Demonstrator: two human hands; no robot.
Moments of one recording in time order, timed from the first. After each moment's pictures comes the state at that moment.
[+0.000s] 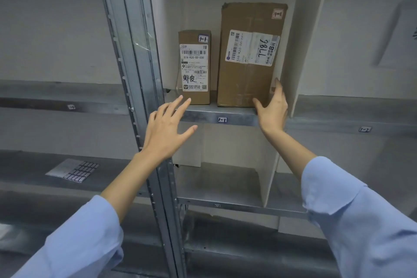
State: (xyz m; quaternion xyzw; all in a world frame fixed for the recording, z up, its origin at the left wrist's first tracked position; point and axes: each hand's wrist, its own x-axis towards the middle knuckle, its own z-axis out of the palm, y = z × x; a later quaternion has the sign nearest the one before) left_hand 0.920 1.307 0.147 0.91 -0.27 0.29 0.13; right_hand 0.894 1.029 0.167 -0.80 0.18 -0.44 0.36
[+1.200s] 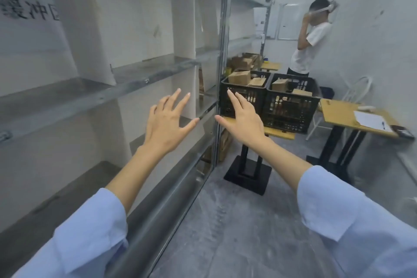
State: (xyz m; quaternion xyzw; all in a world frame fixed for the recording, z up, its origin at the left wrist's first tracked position) left_hand 0.551 0.768 0.127 0.61 -0.74 0.14 0.25; right_hand 0.325 0.733 0.122 -0.75 0.58 -0.32 -0.01
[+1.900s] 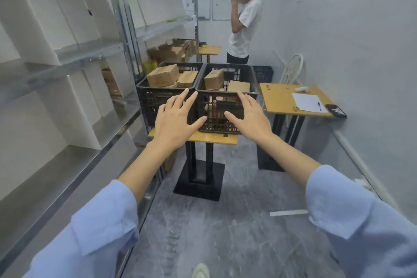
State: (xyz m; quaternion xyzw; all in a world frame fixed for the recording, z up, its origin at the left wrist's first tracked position) left_hand 0.222 0.454 0.092 0.49 -0.83 0.09 0.25; right_hand 0.001 0.497 0.087 -0.62 0.72 -0.31 0.03
